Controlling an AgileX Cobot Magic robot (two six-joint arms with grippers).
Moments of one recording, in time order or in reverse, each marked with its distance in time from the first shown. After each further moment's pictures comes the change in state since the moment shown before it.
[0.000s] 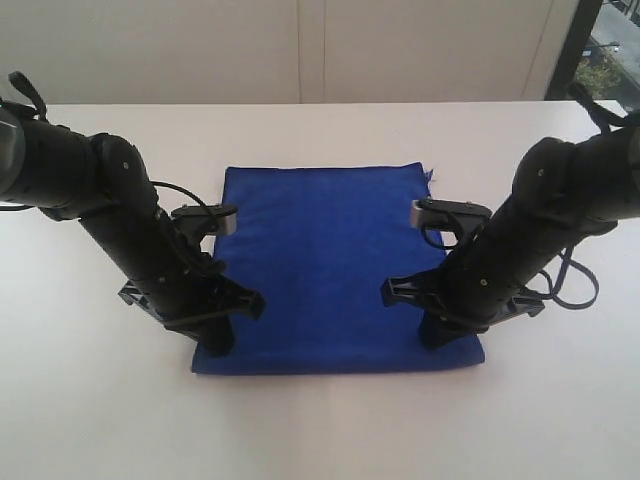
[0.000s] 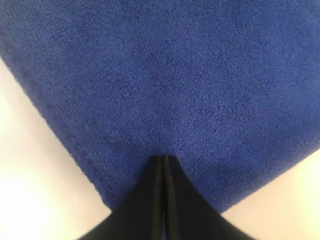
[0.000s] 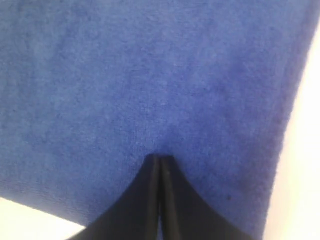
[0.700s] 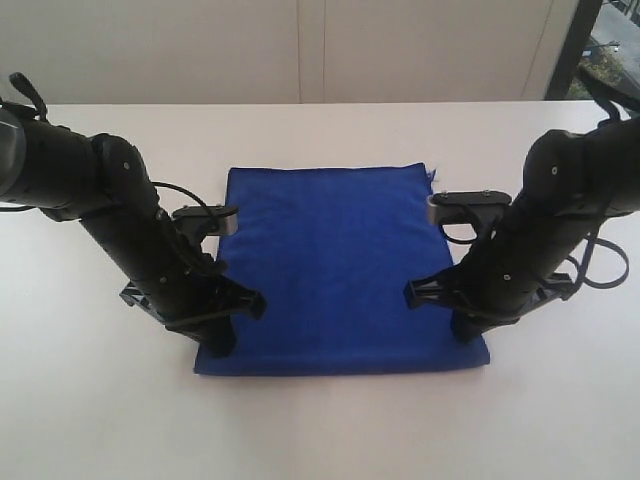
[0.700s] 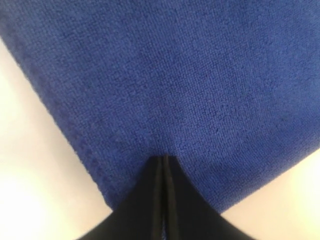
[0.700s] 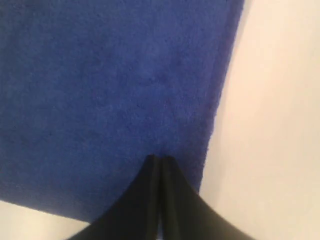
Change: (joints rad) left arm 0.000 0.002 0.000 -0.003 0.002 0.002; right arm 0.001 -0.061 0.000 -0.228 0.020 0.140
